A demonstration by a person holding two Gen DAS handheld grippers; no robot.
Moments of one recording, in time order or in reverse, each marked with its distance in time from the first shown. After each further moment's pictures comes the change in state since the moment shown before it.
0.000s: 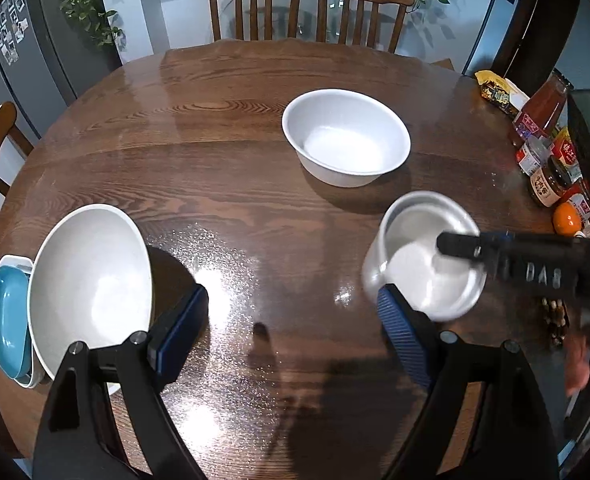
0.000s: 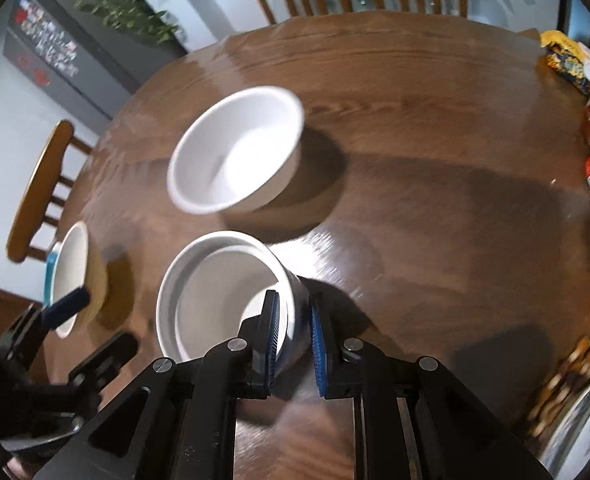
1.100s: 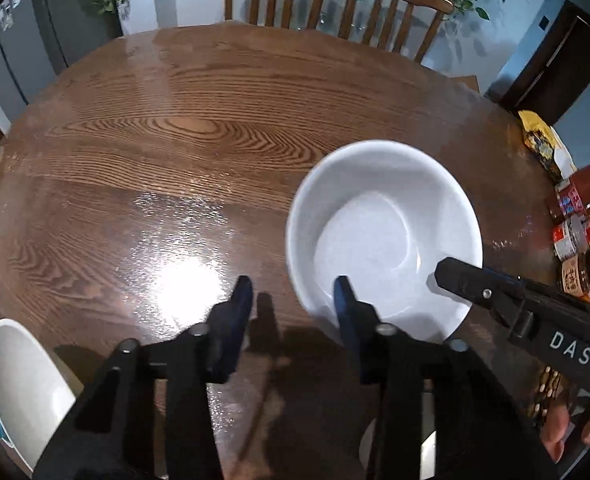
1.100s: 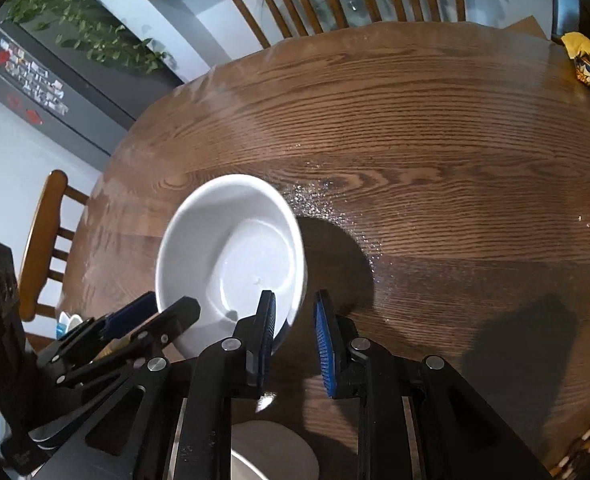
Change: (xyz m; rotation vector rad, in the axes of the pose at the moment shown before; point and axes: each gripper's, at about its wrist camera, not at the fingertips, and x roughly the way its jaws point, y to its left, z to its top) left arm 0.079 0.009 0.088 -0.115 0.062 -0.042; right arm 0.033 -0.021 0.085 0.093 -0.052 0.041
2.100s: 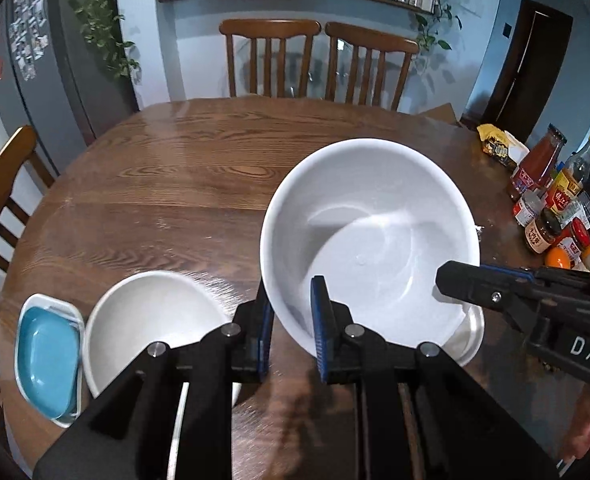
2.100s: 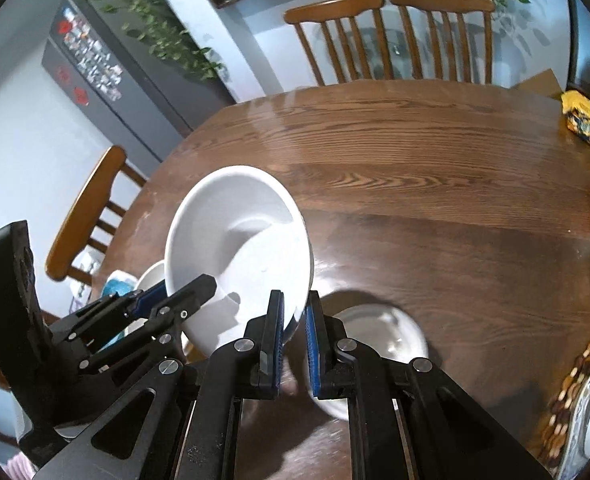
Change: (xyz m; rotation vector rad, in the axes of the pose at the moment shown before) left arm -0.123 0.048 -0.067 0.096 -0.226 0.031; right arm -0.082 0.099 -0.068 -0.153 -0.116 0.031
